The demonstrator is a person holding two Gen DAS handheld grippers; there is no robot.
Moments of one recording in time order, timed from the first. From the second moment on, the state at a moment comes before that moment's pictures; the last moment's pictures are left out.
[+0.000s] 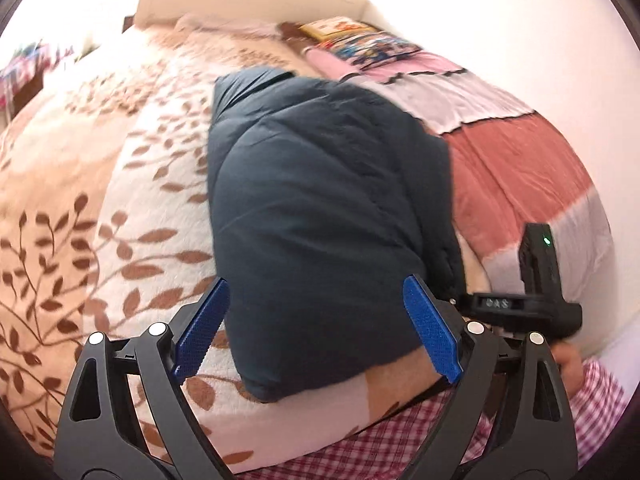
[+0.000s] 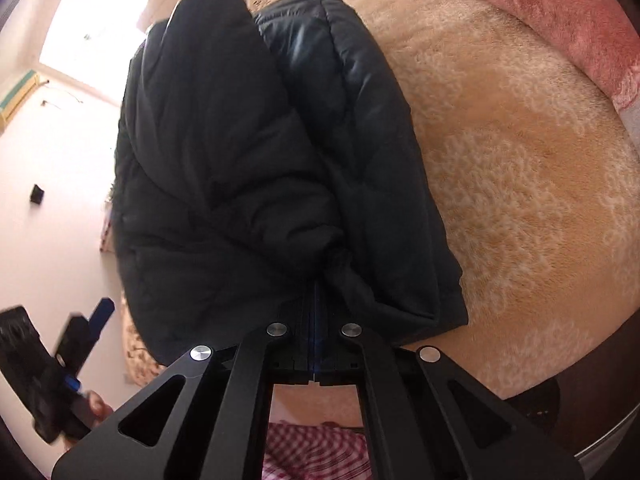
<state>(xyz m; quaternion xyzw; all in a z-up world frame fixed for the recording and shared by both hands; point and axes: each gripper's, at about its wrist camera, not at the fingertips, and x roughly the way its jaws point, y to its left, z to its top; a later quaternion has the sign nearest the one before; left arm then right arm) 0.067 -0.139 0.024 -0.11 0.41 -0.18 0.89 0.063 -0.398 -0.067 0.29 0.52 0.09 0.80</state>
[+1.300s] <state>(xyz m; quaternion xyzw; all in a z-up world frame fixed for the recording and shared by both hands) 0.074 -0.165 -0.016 -0.06 0.44 -0.07 0.89 0.083 -0.383 -0.090 0.28 0.51 0.08 0.81</state>
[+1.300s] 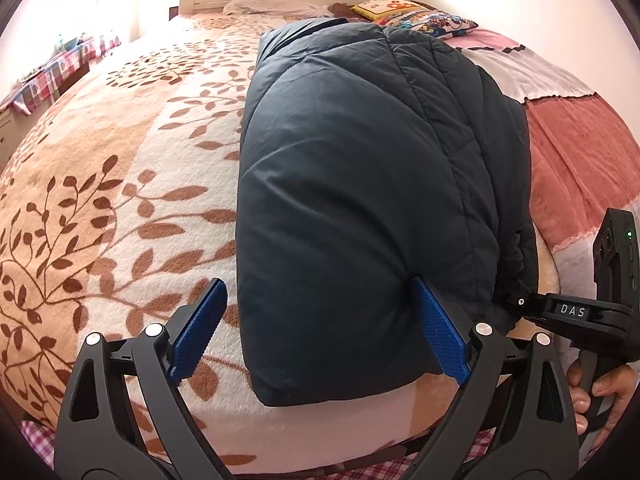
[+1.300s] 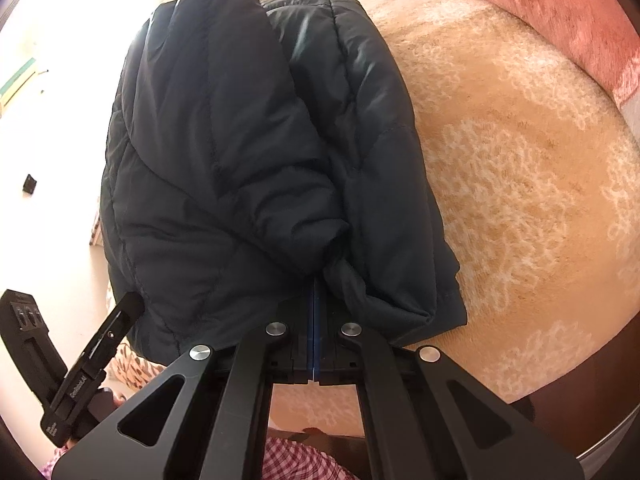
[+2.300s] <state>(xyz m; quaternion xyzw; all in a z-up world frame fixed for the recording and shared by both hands) 0.096 -0.146 -0.027 -0.10 0.46 -0.17 0.86 0.147 -0.331 0.042 0.23 0.42 -0.01 0.88</state>
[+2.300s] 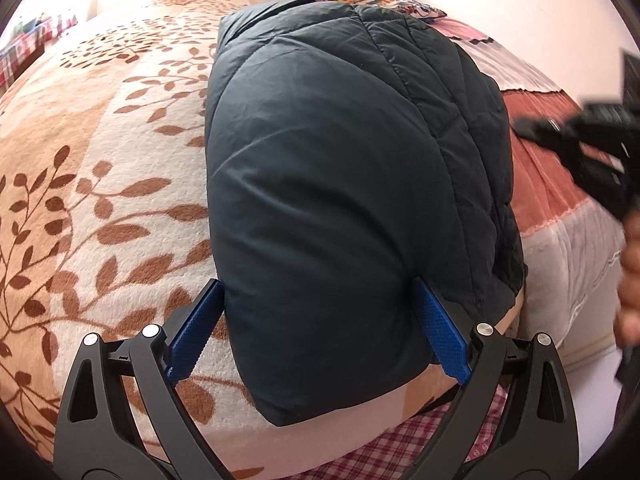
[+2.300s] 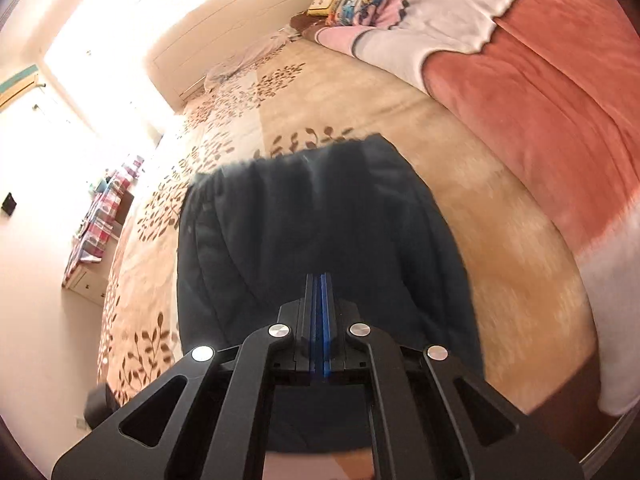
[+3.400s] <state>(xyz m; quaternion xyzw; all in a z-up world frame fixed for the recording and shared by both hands) 0.104 -0.153 -0.032 -0.09 0.48 -0.17 0.85 0.247 -0.339 -0.050 0.16 0.53 -0.05 0.83</state>
